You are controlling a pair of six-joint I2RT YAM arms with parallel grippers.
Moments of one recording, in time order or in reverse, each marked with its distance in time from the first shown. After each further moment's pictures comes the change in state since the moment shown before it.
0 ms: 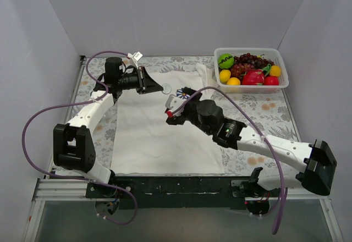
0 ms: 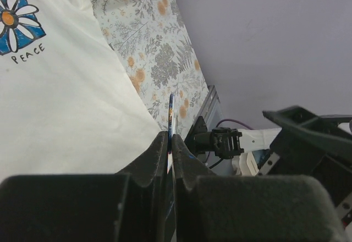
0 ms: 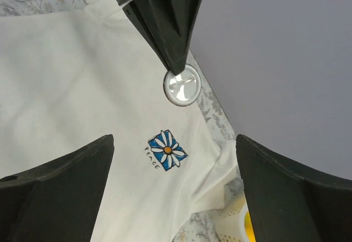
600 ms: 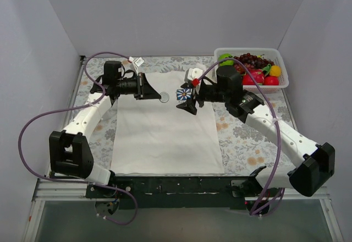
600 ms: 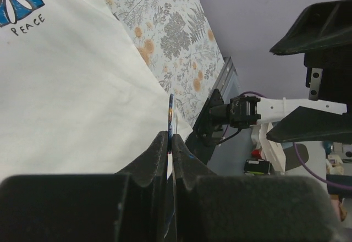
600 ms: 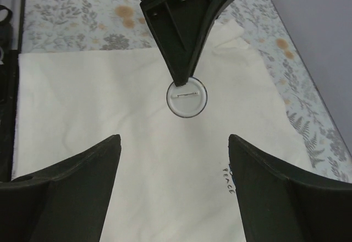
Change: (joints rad) left arm -0.001 -0.051 0.002 -0.232 0.021 0.237; right arm -0.452 0.016 0.245 -0.383 -0.921 0.272
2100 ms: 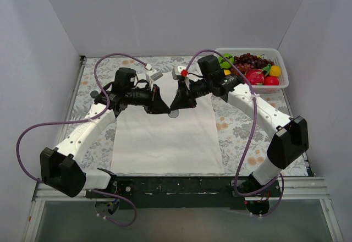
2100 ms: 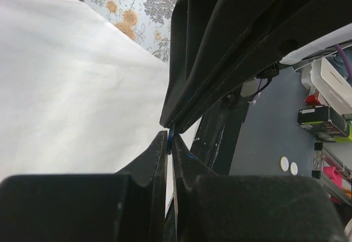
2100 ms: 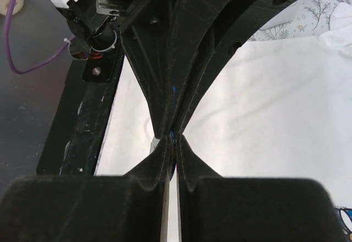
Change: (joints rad) left arm -0.222 -0.180 -0.019 -0.174 -0.115 0.311; right arm -0.033 0.337 0.306 -0.352 -0.486 -0.053
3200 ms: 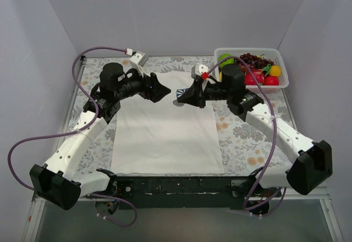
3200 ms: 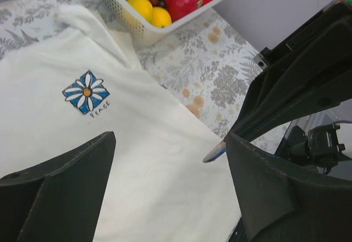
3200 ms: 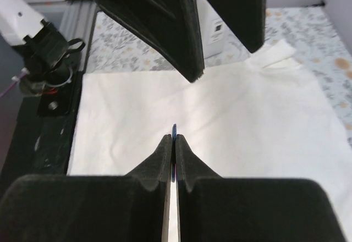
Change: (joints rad) left arm -0.005 -0.117 0.025 0.214 -0.357 -0.097; right arm -0.046 -0.243 -0.274 0.380 0.108 0.188
